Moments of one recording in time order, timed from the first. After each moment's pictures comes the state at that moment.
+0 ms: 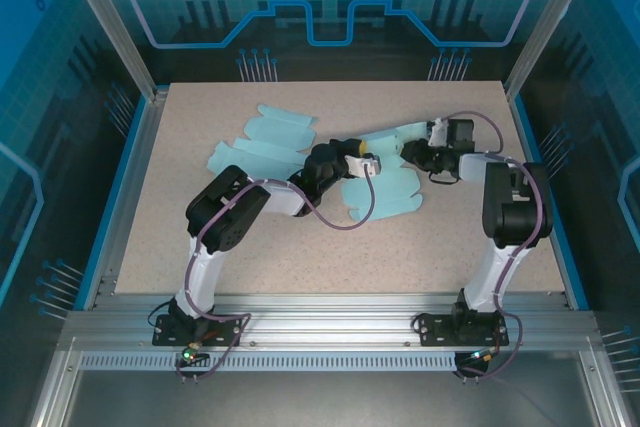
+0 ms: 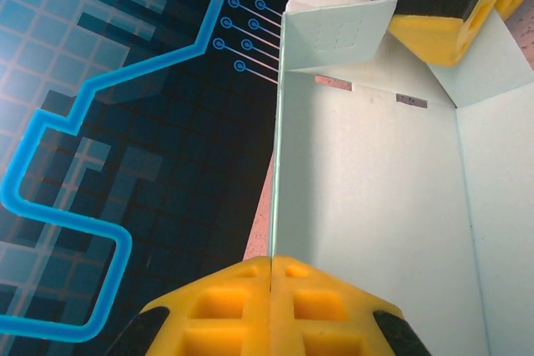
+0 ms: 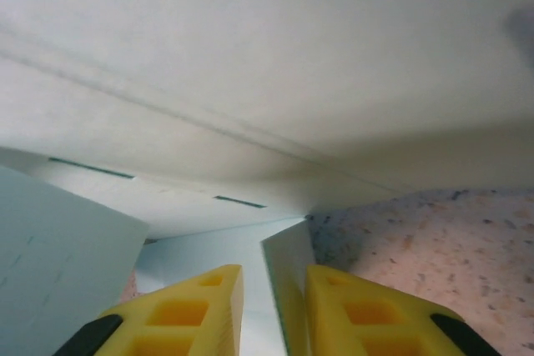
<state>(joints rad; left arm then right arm) -0.66 2.13 1.16 0.84 -0.04 1.09 -0.03 1.91 1.08 0.01 -0.63 0.43</state>
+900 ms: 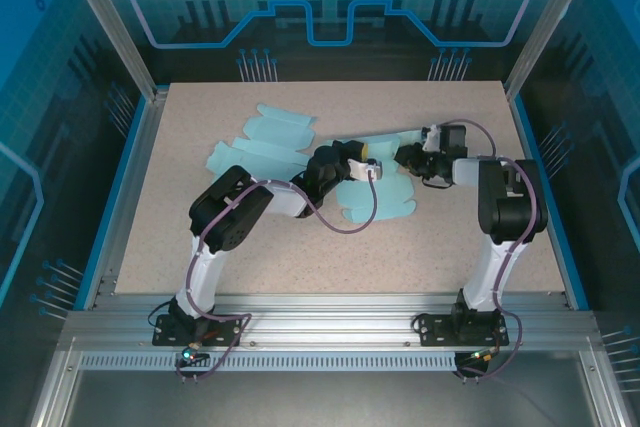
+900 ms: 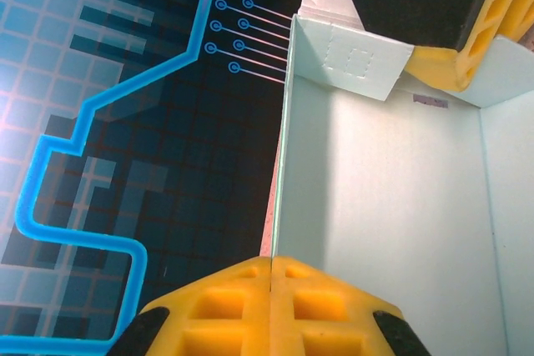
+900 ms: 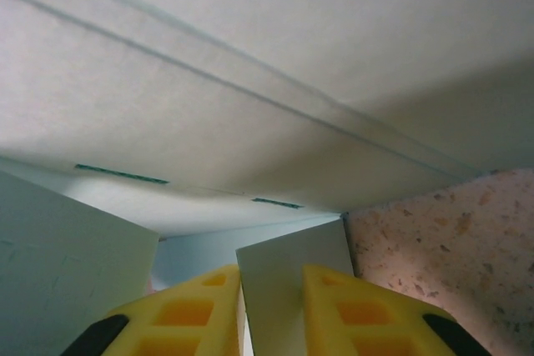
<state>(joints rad) -0.67 2.15 1.17 0.84 -0.06 1.22 0.00 1.95 1.03 0.11 -0.66 0.60</state>
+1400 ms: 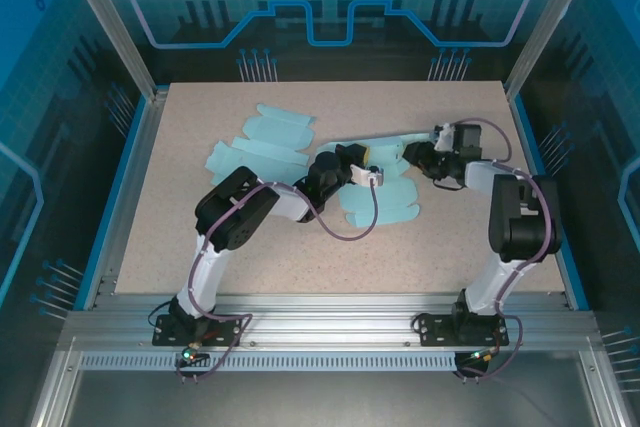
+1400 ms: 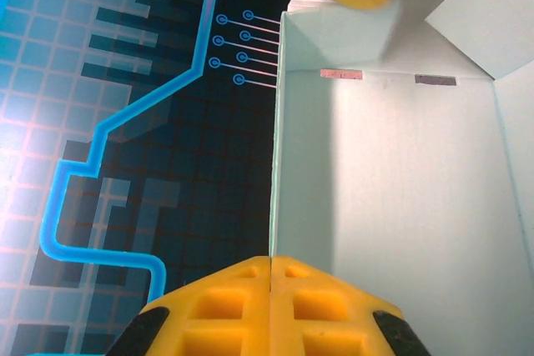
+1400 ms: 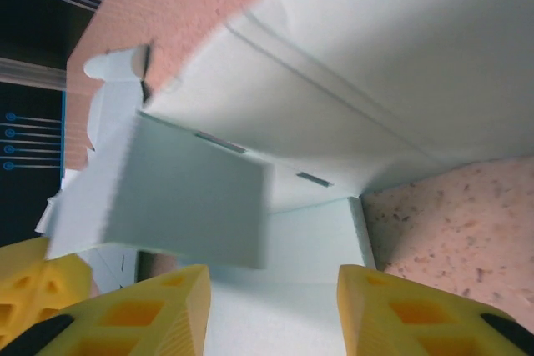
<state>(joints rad) -0.69 2.19 1.16 0.93 -0.07 1.31 -0.07 1.77 0.97 -0.01 -0.65 0.54</state>
